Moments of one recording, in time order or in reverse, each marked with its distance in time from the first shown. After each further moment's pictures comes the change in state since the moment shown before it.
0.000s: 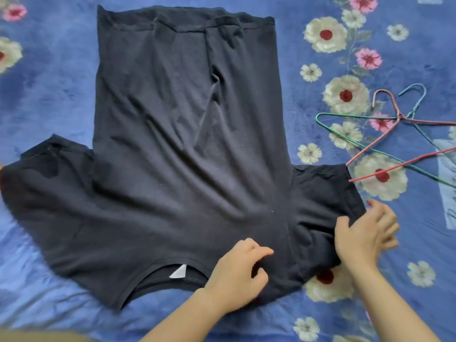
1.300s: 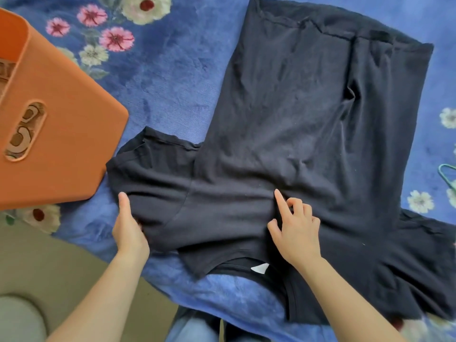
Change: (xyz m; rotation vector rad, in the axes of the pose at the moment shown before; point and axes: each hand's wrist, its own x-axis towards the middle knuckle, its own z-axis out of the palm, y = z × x) left_hand -0.144 -0.196 -0.199 -1.264 1.390 -0.941; right_hand -0.170 -0.185 0.095 -0.267 -0.435 -0.949
